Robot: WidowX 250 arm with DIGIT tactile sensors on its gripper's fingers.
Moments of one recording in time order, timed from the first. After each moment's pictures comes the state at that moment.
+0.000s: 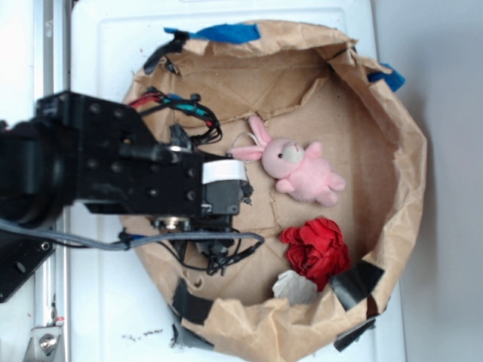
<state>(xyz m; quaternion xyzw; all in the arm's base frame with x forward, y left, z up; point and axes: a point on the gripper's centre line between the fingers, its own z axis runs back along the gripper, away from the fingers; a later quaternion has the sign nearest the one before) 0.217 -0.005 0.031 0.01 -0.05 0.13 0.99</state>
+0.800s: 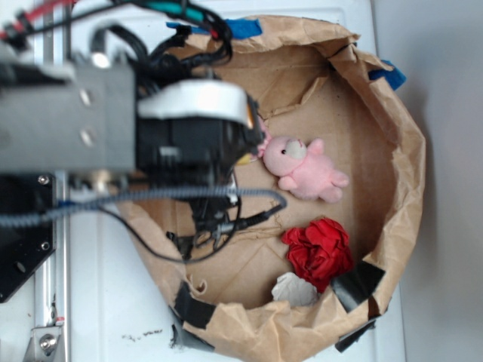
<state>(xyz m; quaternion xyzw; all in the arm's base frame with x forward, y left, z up) 0.232 0.022 0.143 0.04 -0.14 0.08 0.99</state>
